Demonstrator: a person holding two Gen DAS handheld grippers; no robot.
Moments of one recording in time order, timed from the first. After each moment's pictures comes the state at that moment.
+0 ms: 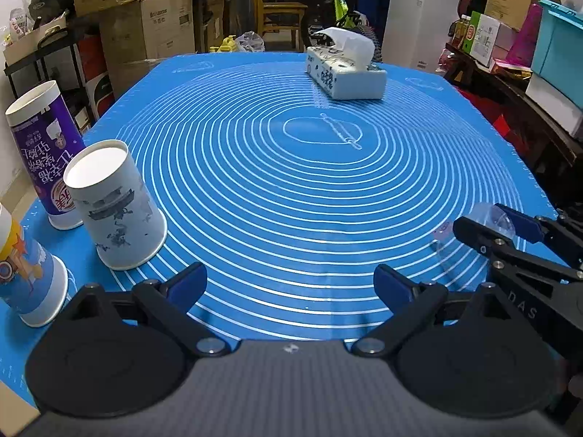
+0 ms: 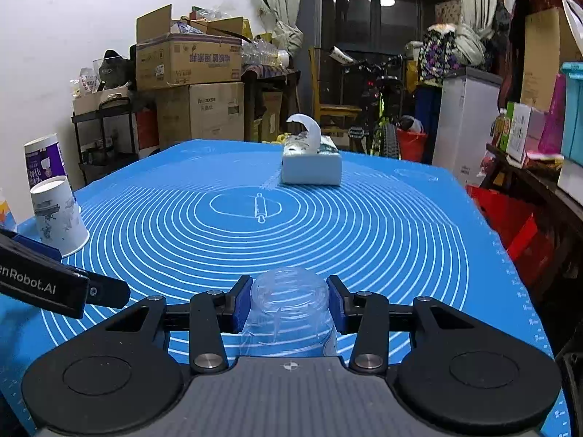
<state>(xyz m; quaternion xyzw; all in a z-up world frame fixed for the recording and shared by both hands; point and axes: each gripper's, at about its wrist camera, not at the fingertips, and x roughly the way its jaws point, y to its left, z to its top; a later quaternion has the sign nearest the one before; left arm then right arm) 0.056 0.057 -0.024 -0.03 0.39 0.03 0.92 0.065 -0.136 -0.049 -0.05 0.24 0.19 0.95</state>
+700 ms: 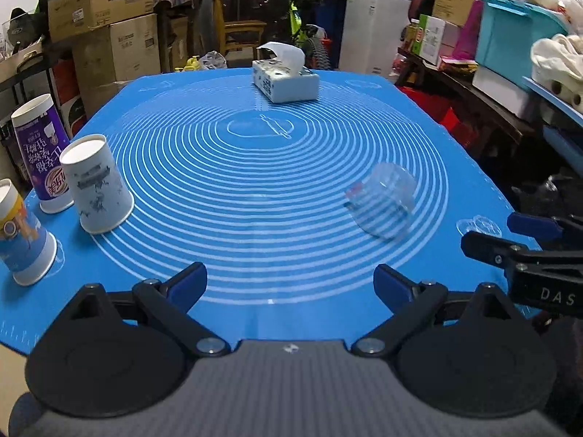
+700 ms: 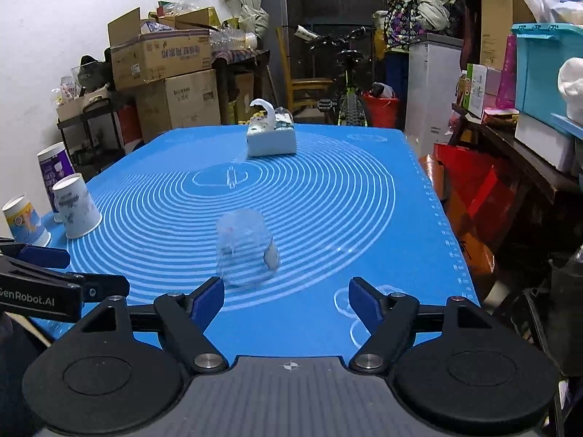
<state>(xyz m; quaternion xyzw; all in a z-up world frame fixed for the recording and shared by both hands) -0.014 0.012 -0.015 -0.01 0.37 -0.03 0.93 -0.021 -0.212 -0.026 -0.01 0.29 0.15 0.94</state>
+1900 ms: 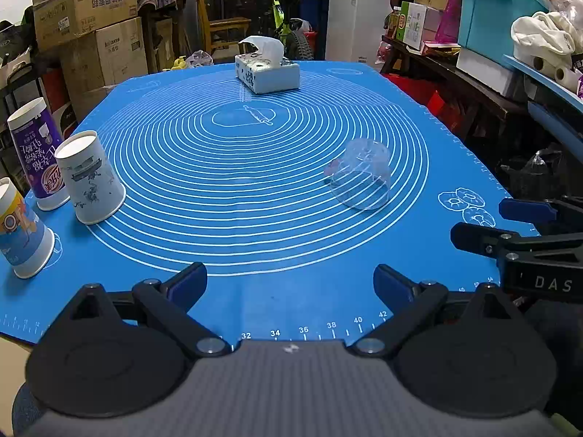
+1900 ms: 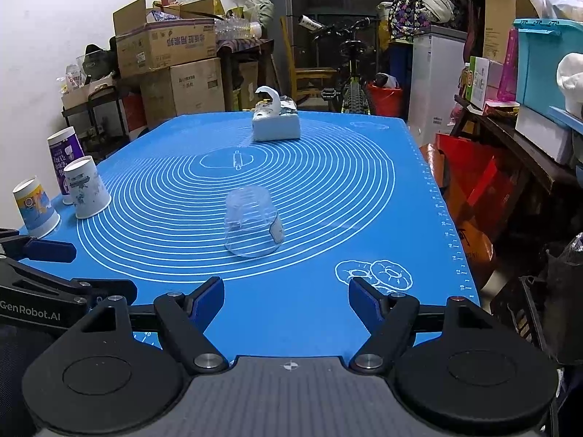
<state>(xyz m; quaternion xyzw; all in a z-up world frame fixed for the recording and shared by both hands) -0.030 -0.002 -0.019 0.01 0.37 -0.04 0.93 -0.041 -0.215 -0.024 -0.02 0.31 0.16 0.94</state>
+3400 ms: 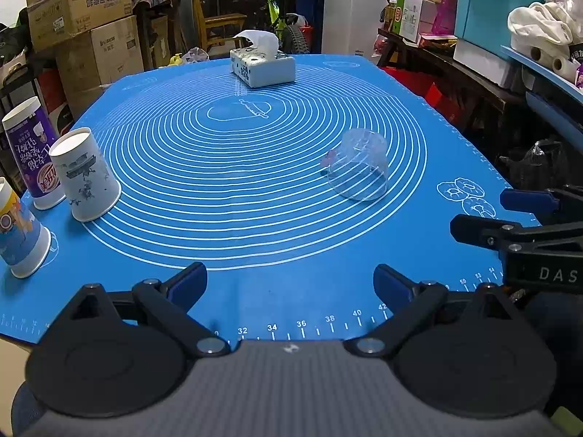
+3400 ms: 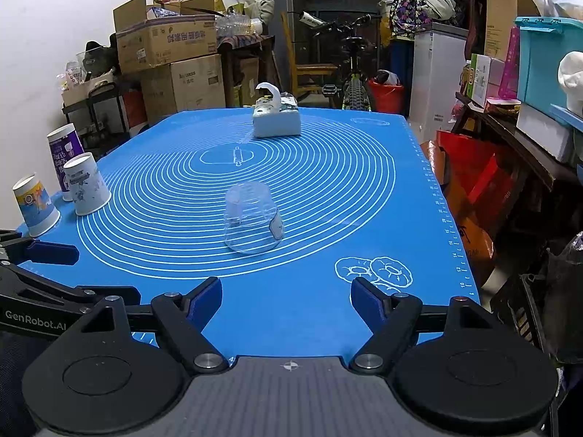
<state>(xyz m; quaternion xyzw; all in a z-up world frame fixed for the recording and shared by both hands) -0.030 -0.006 -0.022 0.02 0.38 -0.04 0.92 -0.042 -0.214 -0.028 -0.02 0.31 0.16 0.94</state>
